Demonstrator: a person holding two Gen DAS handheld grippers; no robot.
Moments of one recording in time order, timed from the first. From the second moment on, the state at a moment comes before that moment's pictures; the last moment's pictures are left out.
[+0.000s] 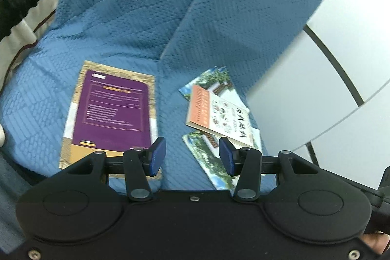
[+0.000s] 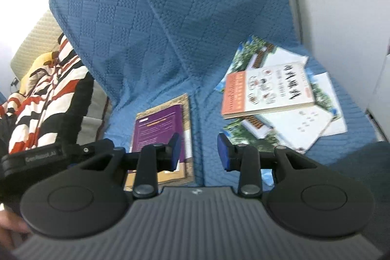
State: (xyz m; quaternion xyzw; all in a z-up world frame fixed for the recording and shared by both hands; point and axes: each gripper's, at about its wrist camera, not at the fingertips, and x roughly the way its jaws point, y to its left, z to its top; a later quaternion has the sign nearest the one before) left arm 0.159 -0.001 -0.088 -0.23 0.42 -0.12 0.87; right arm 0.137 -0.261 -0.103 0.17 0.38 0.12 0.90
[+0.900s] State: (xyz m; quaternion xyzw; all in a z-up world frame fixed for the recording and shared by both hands) left arm 0.115 -0.086 -0.043 -0.19 0.39 -0.18 0.88; right arm 0.082 -0.328 -0.076 0.17 0.35 0.08 0.92
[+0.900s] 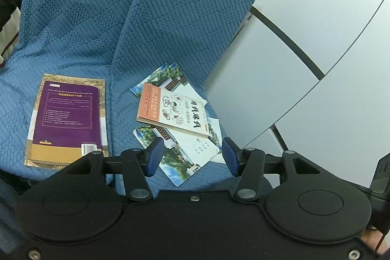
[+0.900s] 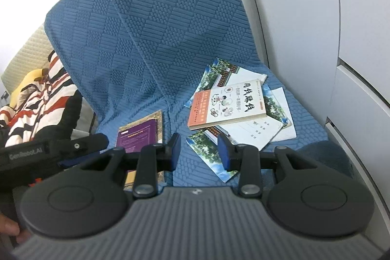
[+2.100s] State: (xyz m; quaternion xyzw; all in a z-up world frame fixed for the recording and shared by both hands) left arm 0.277 -0.146 -0.156 -0.17 0.44 -0.17 0.87; right arm 0.185 -0.405 -0.175 0.24 0.41 -0.04 0.88
